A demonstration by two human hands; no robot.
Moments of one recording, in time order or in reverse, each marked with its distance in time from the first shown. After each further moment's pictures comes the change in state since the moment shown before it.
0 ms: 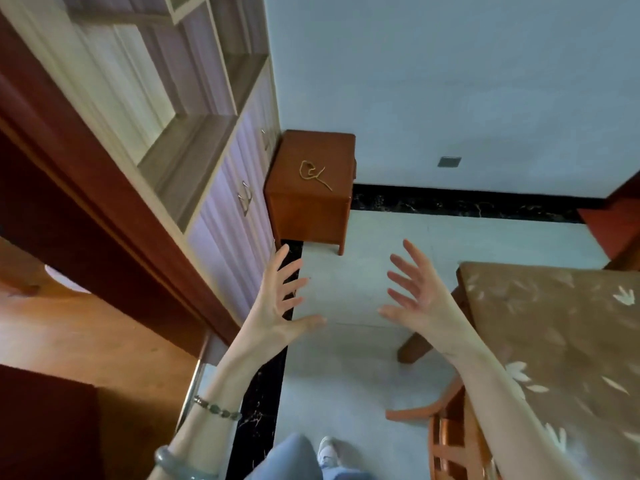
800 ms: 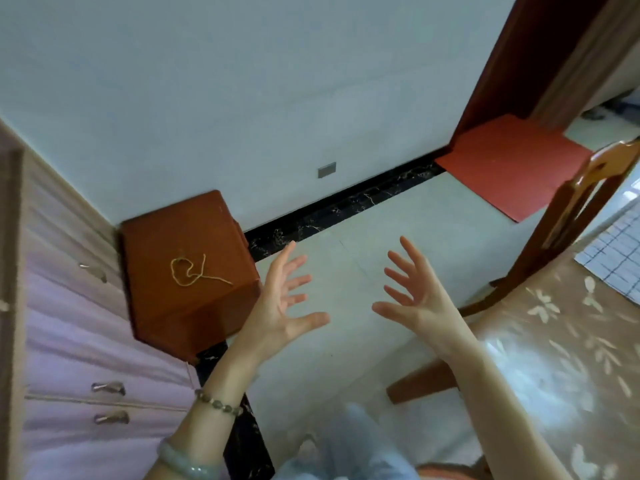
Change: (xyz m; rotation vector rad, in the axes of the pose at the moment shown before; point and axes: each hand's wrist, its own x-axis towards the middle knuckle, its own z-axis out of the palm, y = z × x) left_hand 0.457 0.010 0.039 0.019 -0.635 0.093; right_hand 0.276 -0.010 -0.133 0.101 0.644 0.071
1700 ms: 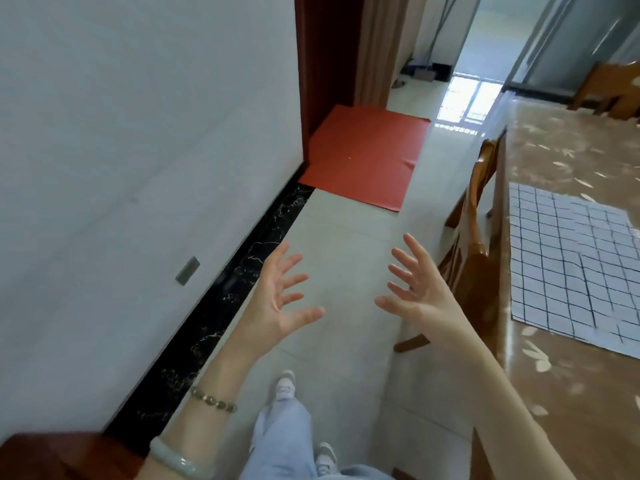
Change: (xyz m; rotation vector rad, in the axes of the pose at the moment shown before) left_hand 0.515 0.022 0.133 0.003 -0.575 0.057; right_hand 0.294 -0.015 -0.261 0.039 0.621 0.070
